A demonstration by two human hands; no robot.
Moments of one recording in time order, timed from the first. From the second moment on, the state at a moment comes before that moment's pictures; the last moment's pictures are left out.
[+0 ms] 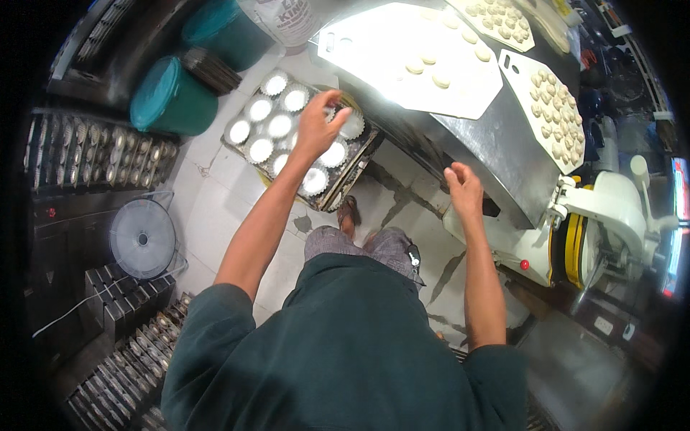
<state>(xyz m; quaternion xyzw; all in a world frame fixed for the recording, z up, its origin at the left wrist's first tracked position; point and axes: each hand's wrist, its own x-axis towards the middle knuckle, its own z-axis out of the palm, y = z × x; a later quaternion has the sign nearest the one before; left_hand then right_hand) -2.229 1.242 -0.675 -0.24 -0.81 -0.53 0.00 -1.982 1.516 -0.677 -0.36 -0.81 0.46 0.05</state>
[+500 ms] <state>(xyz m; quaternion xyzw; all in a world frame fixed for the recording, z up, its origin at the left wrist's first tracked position) -2.323 1.418 -0.690 -0.38 -0.87 -0.32 0.02 -2.164 1.646 -0.651 -0.26 -0.86 0.43 0.11</state>
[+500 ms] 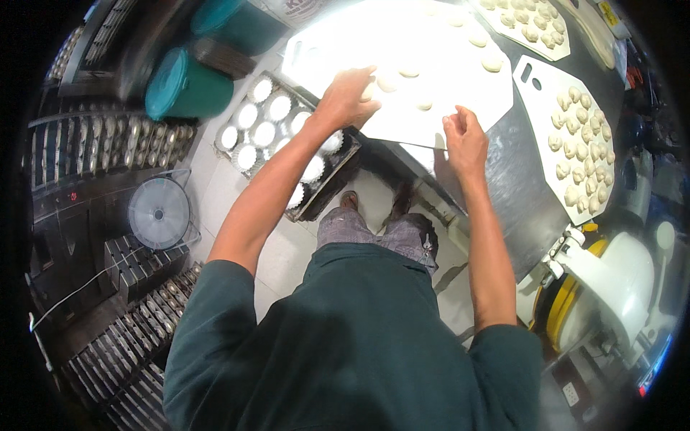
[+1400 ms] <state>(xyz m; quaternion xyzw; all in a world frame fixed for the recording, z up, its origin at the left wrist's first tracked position) -2.173 1.694 -0.678 -0.67 -0.65 -0.36 -0.02 -1.914 1.768 -0.671 -0.39 -0.90 0.07 0.16</state>
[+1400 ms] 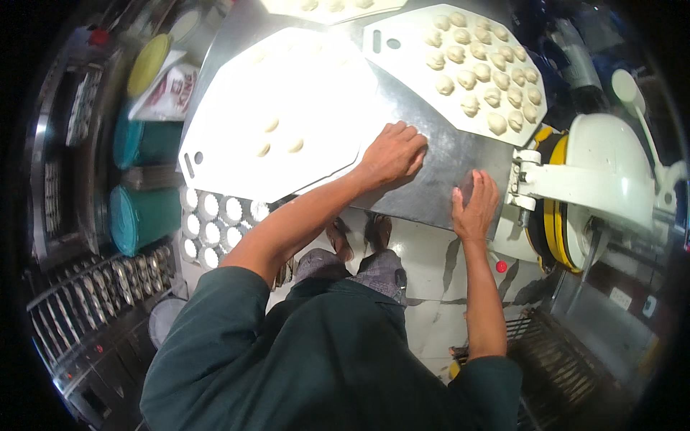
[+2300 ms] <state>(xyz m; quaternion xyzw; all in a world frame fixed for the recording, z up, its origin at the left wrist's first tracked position) -2.149 1.730 -0.654 -0.63 -0.68 -0.37 -0.11 -1.908 1.775 -0.655 -0.39 -0.90 0.10 0.18</state>
